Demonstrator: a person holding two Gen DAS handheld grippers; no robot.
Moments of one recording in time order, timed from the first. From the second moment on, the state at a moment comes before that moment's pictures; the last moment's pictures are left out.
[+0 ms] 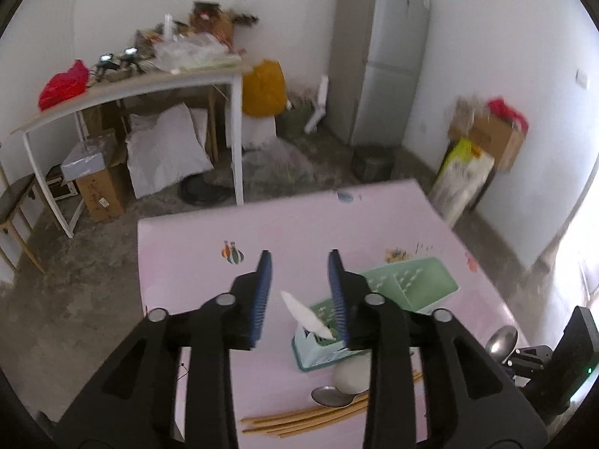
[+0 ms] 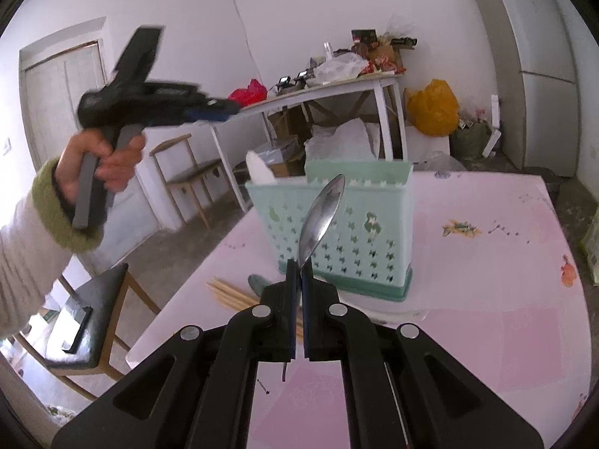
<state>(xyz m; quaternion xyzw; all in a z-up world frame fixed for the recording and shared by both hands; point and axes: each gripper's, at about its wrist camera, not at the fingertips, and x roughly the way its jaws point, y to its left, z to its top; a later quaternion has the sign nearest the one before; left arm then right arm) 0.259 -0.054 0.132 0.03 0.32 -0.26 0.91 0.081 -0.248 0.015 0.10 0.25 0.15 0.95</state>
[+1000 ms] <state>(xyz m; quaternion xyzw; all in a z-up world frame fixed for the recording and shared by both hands) 0.119 0.029 -0.014 -0.10 0.37 -0.20 0.90 0.197 -0.254 0.089 -0.04 0.18 0.07 0.98</state>
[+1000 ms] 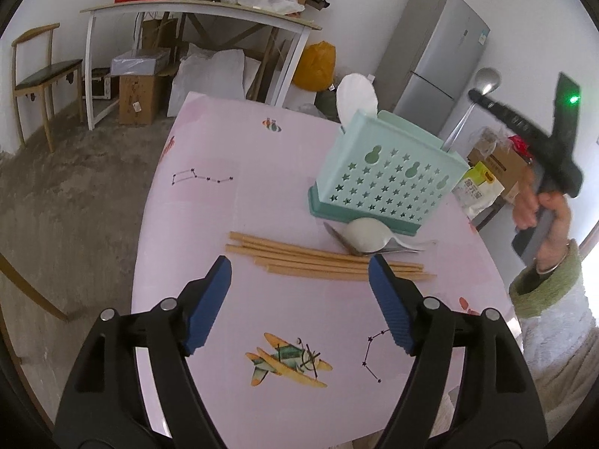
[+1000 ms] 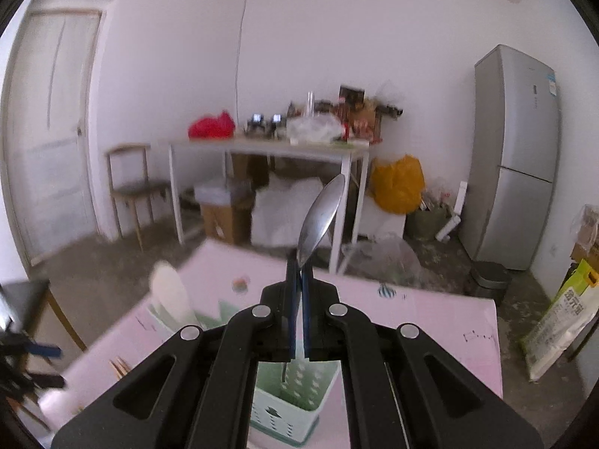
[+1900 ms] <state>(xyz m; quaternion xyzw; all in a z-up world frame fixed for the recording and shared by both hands) 0.120 0.028 -0.021 -0.10 0.38 -0.20 0.90 0.192 -0.253 0.072 -0.09 0.22 0.04 0.97</state>
